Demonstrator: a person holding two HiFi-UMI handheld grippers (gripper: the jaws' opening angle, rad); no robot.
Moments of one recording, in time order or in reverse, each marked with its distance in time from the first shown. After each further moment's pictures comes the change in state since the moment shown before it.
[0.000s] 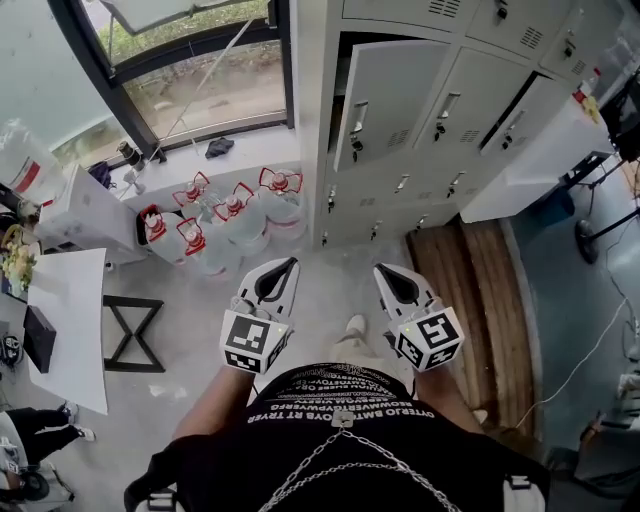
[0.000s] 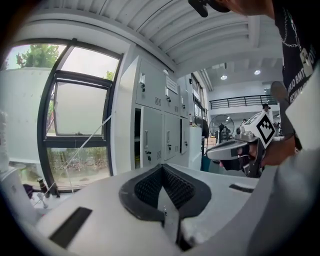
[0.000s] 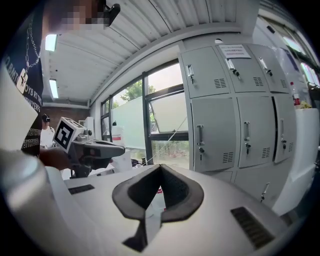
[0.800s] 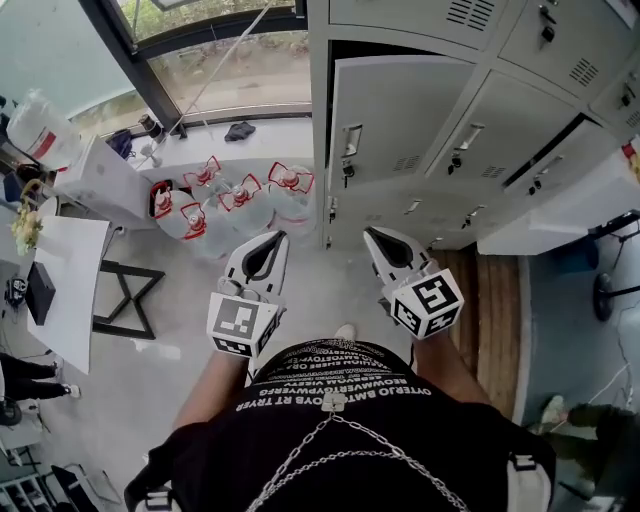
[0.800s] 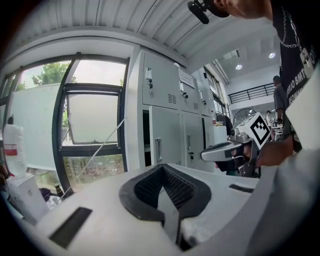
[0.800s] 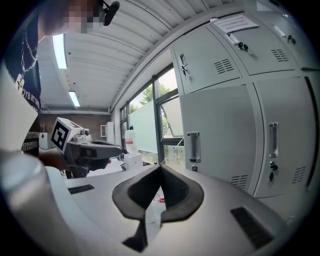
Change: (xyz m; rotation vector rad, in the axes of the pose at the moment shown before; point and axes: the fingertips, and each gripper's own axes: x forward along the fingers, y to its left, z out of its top) left arm 0.133 0.022 0.052 0.016 -0.004 0.257; right arm 0.098 -0.146 0.054 -0.054 -0.039 0.277
